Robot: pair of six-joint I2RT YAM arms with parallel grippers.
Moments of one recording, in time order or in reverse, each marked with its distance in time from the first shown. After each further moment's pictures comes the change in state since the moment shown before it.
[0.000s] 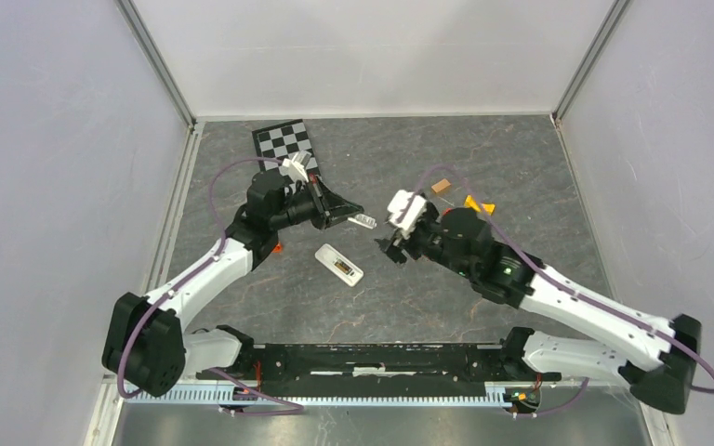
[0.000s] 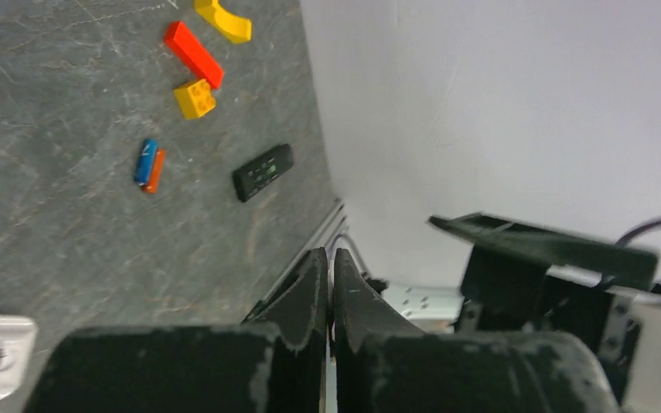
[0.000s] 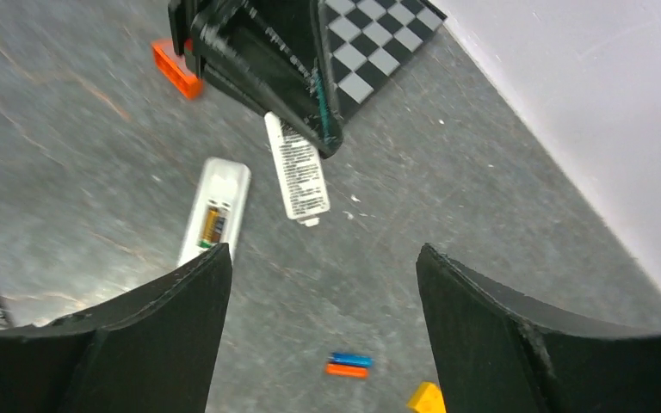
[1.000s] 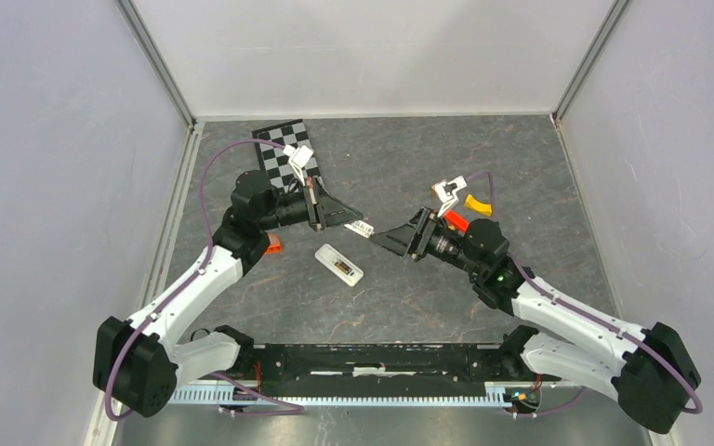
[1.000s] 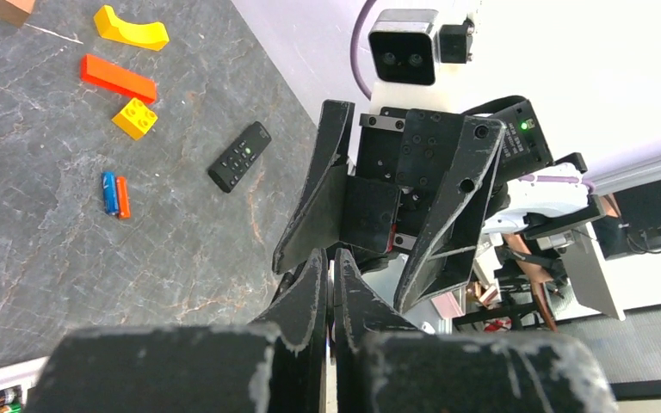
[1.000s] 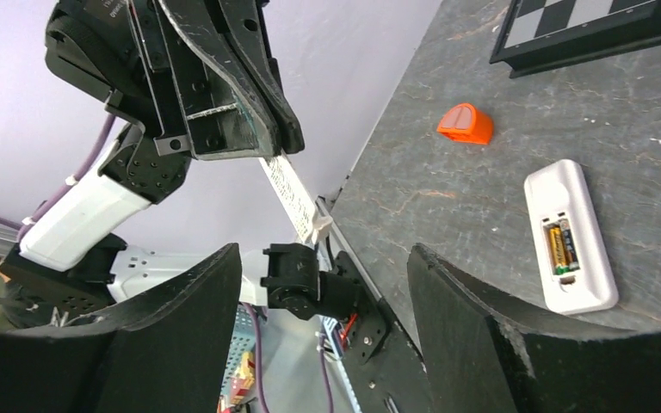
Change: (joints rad) left arm 0.003 -0.116 0.050 -0.036 0.207 0.340; right arm -0.246 -0.080 -0.385 0.594 -0.440 1.316
